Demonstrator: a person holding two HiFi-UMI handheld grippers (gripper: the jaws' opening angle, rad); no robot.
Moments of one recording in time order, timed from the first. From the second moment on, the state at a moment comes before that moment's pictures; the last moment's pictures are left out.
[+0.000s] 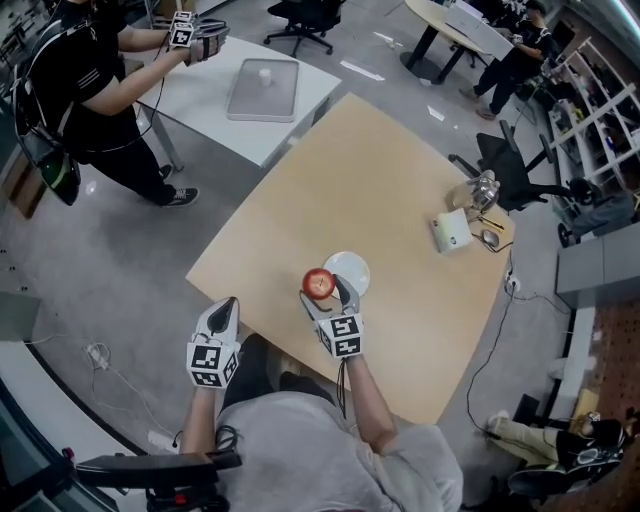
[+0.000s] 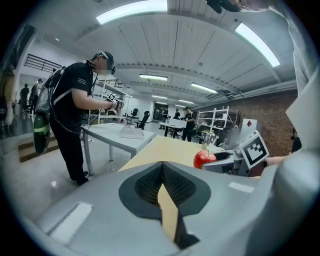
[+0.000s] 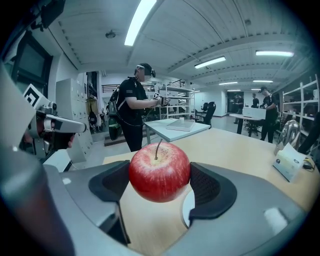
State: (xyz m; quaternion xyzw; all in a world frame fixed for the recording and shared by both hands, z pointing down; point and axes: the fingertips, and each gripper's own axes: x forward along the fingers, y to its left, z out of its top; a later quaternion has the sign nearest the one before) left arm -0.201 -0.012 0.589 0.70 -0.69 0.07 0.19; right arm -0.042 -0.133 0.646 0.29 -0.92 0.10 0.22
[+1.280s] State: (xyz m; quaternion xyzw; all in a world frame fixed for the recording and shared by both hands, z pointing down) left arm -0.283 -0.059 0.632 0.68 -0.68 0.08 0.24; right arm -0.144 -0.203 0.710 0.27 -0.92 0.12 0.26
